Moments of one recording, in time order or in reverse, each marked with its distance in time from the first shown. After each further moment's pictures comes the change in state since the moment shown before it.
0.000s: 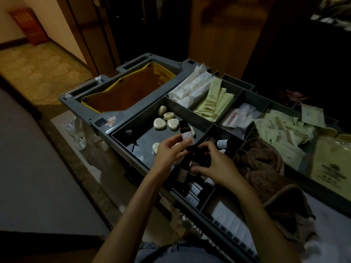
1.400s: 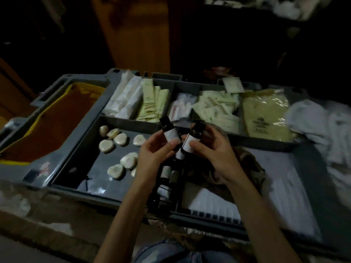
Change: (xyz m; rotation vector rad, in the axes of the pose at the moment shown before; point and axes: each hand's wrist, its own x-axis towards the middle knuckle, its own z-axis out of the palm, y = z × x) left_hand -0.002 0.011 0.059 0.072 -0.273 -0.003; right_hand -0.063 0.013 -0.037 1.062 0.571 0.030
